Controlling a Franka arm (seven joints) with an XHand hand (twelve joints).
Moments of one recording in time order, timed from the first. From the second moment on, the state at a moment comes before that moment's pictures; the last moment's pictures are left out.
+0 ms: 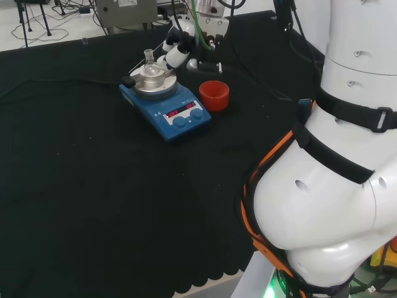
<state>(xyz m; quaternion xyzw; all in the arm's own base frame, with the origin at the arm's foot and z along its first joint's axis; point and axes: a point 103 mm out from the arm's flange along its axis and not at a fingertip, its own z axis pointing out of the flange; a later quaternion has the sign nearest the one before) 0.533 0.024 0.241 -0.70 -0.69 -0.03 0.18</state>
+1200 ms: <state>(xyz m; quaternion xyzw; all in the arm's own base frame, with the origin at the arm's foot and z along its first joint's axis) 0.450 0.022 0.207 -0.68 -0.66 0.17 0.26</state>
